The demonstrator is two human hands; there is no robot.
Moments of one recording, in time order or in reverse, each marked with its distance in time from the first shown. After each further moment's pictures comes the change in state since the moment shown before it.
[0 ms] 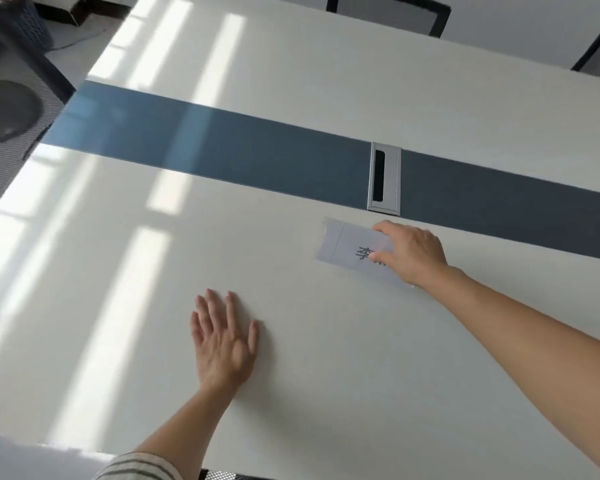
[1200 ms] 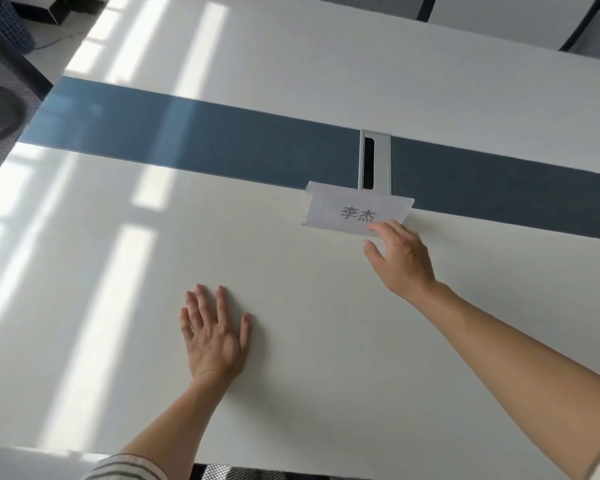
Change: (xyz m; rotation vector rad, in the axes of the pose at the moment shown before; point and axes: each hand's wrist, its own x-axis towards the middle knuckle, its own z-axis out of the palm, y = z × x) left_hand 0.002 -0.002 0.005 0.028 0.004 0.002; right_hand -0.028 0.010 0.042 0.208 0.328 -0.097
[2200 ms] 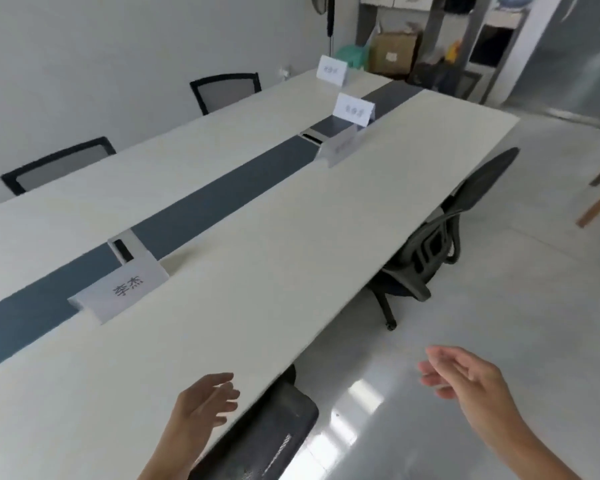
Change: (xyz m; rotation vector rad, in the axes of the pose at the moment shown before) left_hand -0.270 0.145 -0.138 -0.710 -0.760 0.452; right_hand -0.591 0.008 -0.179 0.935 0.697 1.103
